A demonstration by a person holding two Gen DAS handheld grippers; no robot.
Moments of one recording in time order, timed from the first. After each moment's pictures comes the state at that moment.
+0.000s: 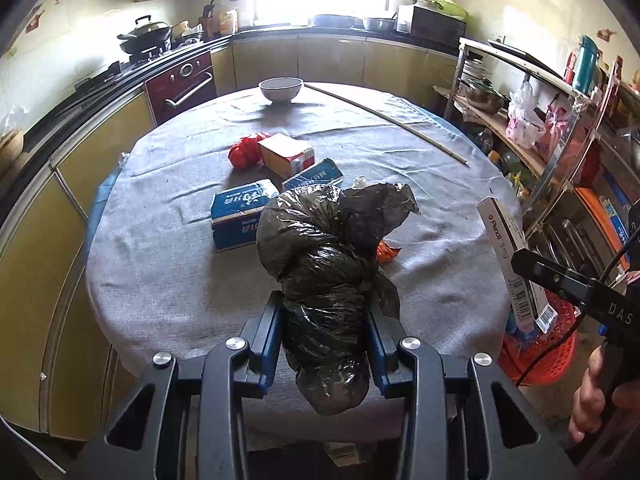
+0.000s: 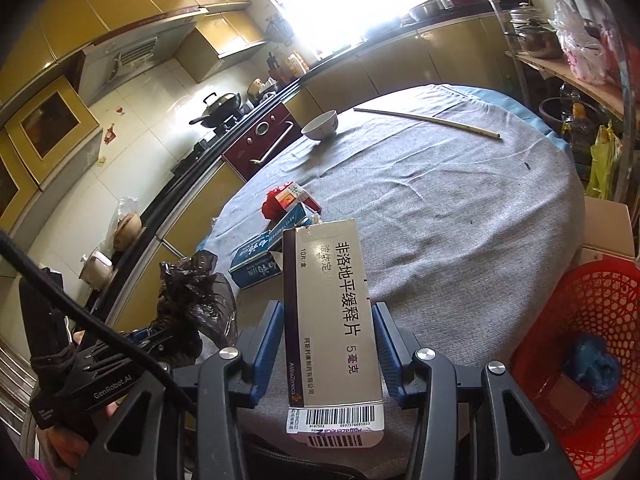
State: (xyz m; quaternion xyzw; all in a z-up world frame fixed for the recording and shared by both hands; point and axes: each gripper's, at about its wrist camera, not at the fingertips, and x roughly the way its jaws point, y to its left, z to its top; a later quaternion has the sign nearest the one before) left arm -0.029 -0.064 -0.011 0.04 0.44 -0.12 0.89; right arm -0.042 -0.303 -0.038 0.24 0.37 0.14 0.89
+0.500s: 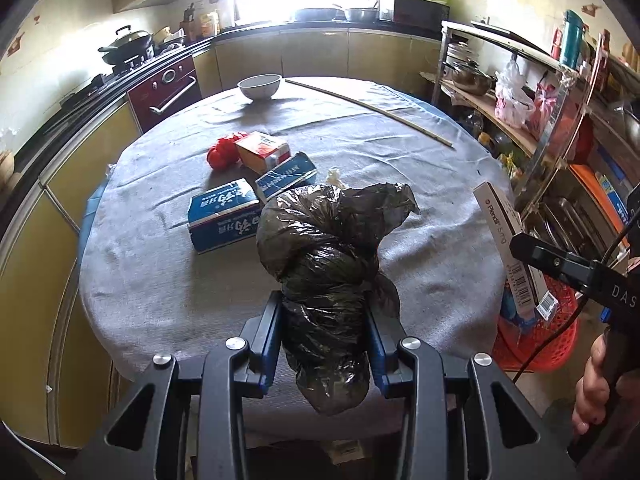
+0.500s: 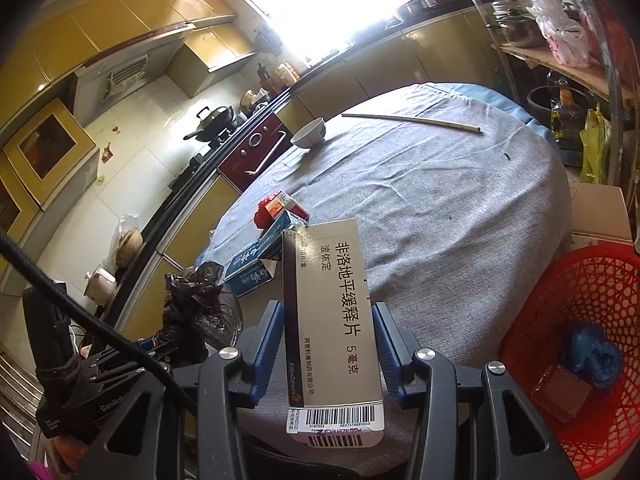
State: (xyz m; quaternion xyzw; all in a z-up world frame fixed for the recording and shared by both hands) left arm -0.033 -0.092 -0.015 0.07 0.44 -0.13 0.88; right arm -0.051 -0.326 -0.045 0.27 0.36 0.13 0.88
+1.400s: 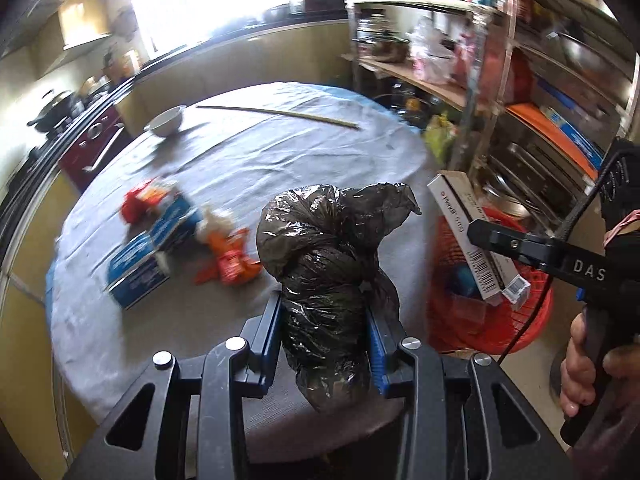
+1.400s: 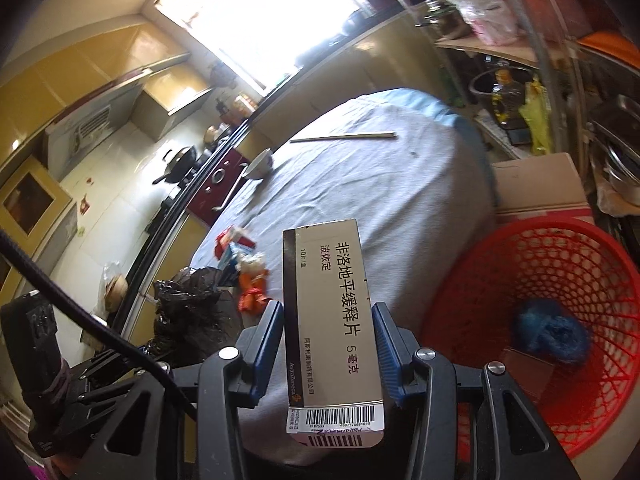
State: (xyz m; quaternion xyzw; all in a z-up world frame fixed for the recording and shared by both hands) left arm -0.049 -0.203 -0.016 0.16 0.43 -0.23 0.86; right arm -0.090 -0.410 -0.069 0.34 0.34 0.05 0.88
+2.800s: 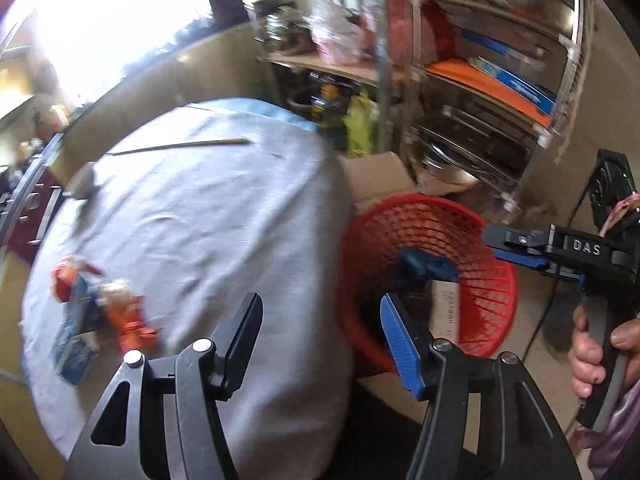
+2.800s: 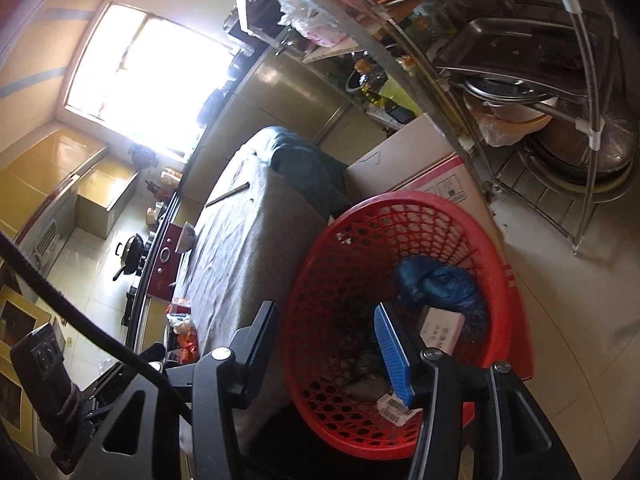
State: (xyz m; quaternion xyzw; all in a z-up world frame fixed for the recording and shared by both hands) left arm -0.060 -0.293 -0.033 0.24 0.40 -0.31 0.83; right arm -0.158 -0.526 -0.123 0.47 0.33 -0.06 0.82
